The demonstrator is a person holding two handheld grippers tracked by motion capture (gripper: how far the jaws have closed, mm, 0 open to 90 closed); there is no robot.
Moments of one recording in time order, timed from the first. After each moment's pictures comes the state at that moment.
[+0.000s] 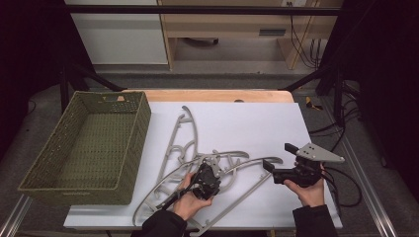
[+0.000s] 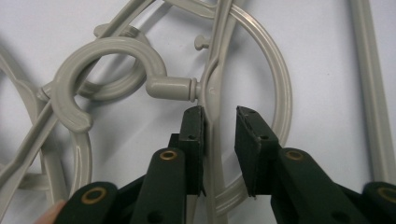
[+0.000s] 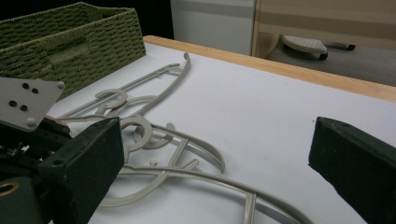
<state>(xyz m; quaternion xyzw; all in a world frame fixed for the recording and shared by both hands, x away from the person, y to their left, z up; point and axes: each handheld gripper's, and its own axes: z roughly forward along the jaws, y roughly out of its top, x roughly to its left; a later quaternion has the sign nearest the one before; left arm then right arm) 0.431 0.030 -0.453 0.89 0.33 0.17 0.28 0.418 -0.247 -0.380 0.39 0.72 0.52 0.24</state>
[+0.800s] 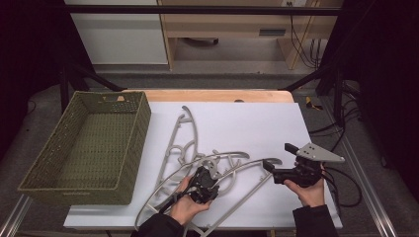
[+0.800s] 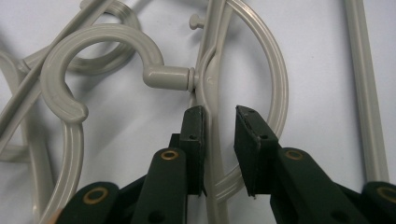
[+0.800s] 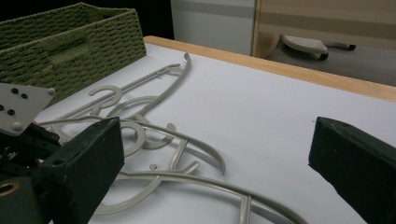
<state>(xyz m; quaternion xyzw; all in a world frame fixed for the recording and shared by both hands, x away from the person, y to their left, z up) 0.422 0.039 -0.452 0.89 0.35 0.14 0.28 0.418 -0.247 -0.380 0.39 0.72 0.52 0.24</state>
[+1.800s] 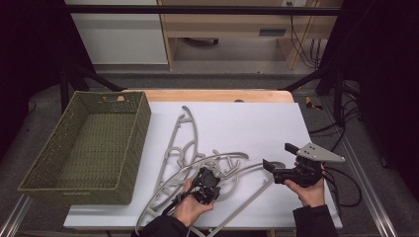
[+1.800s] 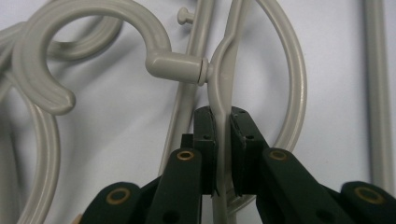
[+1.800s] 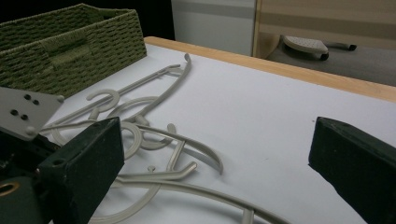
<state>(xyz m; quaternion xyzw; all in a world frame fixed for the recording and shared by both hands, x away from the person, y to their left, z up) 0.422 0.032 -0.453 0.88 0.37 0.11 0.27 0.418 -0.248 -0.380 0.39 0.72 0.52 0.24</state>
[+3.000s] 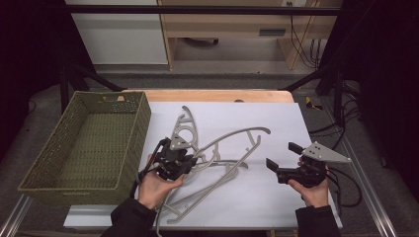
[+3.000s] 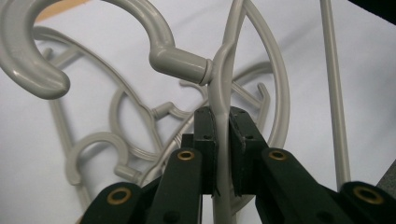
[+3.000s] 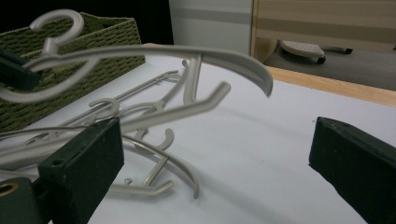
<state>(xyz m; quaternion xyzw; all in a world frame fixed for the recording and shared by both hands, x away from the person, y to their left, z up) 0.432 0.114 -0.338 0.84 0.37 0.15 0.36 0.415 -0.254 -0.375 0.40 0.71 0.53 0.24</state>
